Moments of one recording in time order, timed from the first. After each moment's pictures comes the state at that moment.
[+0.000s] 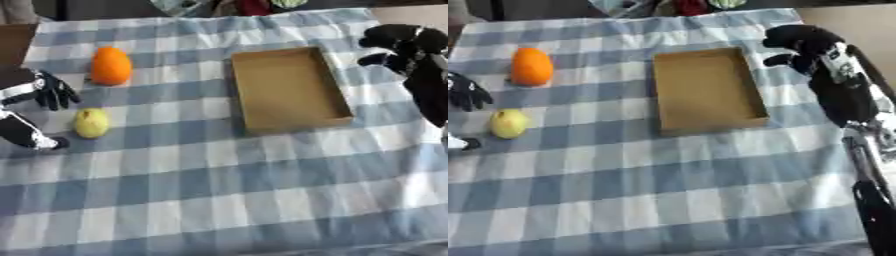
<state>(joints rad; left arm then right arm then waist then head) -0.55 0.81 -0.27 -1.48 -0.49 -0.04 -0.55 -0.32 -0.40 -0.03 -1.81 -0.23 -0.17 0.34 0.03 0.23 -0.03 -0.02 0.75</state>
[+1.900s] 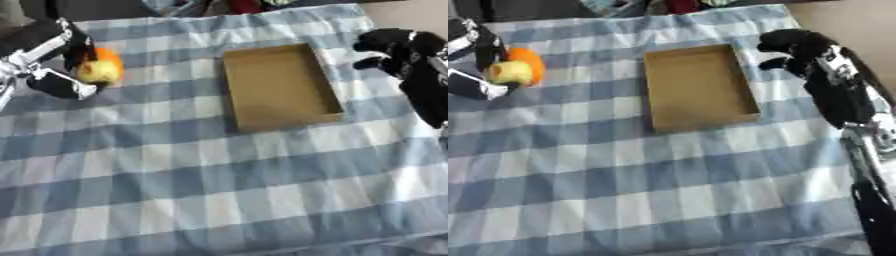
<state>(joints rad) -0.79 0.70 -0.30 -1.46 -0.55 -0.03 -0.36 -0.35 -0.40 0.02 -1.81 -0.23 -0.17 0.40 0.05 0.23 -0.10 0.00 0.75</state>
